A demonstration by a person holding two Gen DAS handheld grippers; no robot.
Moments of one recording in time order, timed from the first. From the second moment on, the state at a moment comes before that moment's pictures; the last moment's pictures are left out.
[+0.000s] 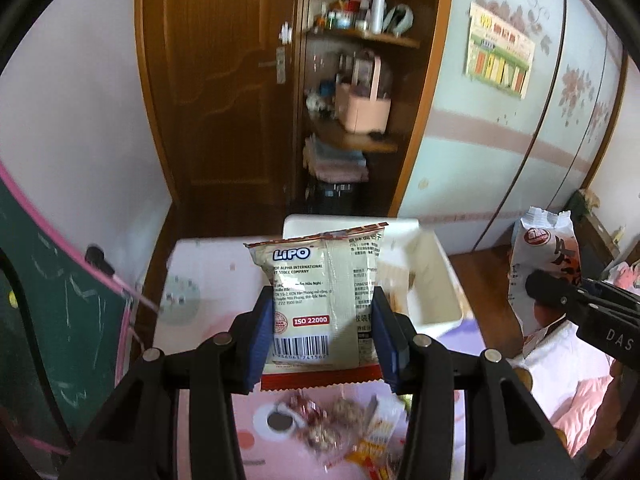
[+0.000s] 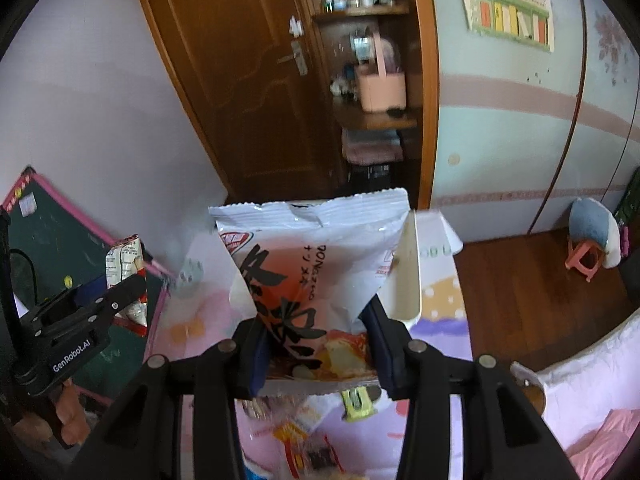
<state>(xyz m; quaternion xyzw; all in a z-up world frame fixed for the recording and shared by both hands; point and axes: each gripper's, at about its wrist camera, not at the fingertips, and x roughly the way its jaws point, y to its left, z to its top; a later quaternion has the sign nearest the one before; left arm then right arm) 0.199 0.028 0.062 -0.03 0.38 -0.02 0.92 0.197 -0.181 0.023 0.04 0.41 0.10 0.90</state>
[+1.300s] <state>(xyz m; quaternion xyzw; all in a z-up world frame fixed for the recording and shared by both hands) 0.370 0.002 0.001 -0.05 0.43 -0.08 0.90 0.346 -0.160 -0.011 0.07 0.43 0.03 0.90</state>
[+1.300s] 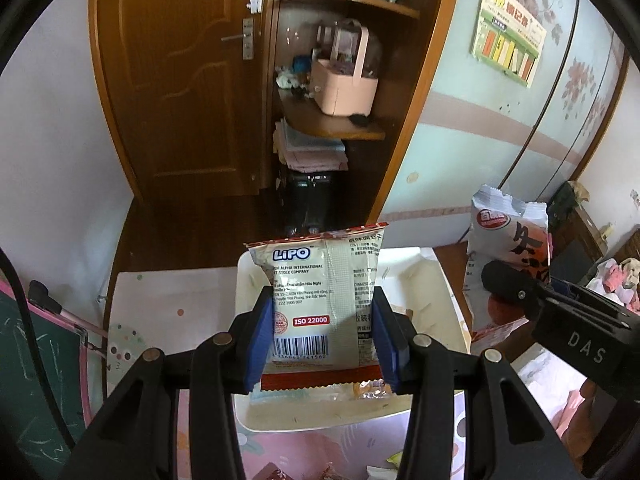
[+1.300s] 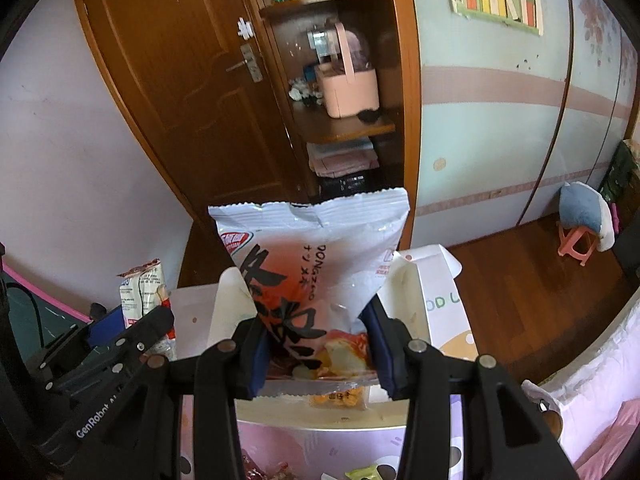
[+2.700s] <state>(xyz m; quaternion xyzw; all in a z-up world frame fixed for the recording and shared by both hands) 0.316 0.016 0.015 -0.05 0.42 -0.05 0.90 0.321 -0.166 -0.014 0.07 0.46 0.05 0.88</state>
